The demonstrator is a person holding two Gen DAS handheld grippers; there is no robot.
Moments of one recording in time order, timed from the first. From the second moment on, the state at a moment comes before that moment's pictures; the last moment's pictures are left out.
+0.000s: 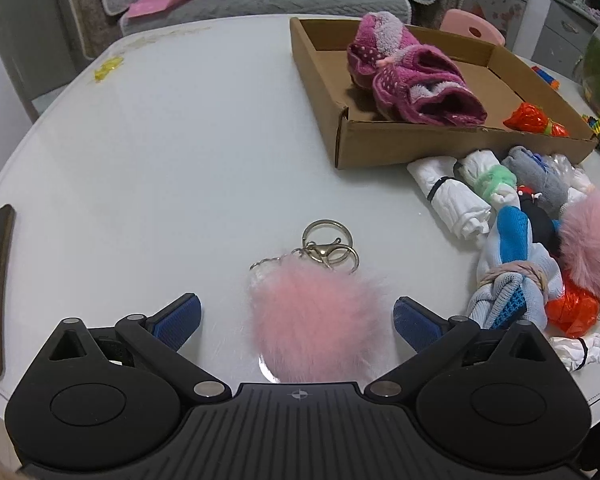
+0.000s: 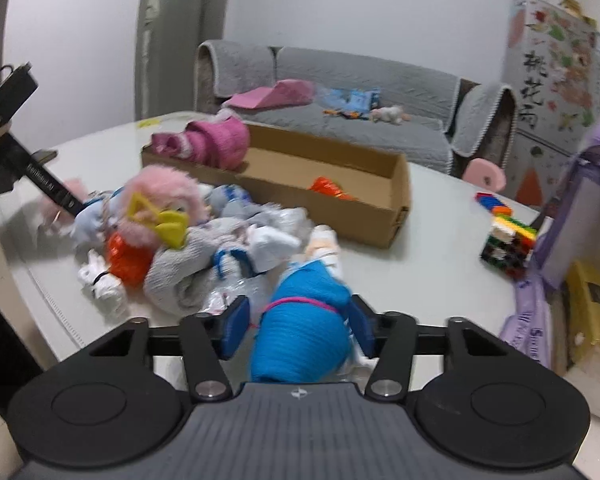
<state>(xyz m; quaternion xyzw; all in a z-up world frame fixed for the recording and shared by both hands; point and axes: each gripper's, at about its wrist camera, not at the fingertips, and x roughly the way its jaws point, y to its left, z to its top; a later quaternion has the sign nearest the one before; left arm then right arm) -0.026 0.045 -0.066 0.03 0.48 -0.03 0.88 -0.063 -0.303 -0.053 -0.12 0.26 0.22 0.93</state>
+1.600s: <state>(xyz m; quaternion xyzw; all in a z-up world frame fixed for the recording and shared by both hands) -0.031 0.035 0.097 0.00 0.32 -0.06 0.94 -0.041 -0.357 -0.004 0.06 0.20 0.19 0.96</state>
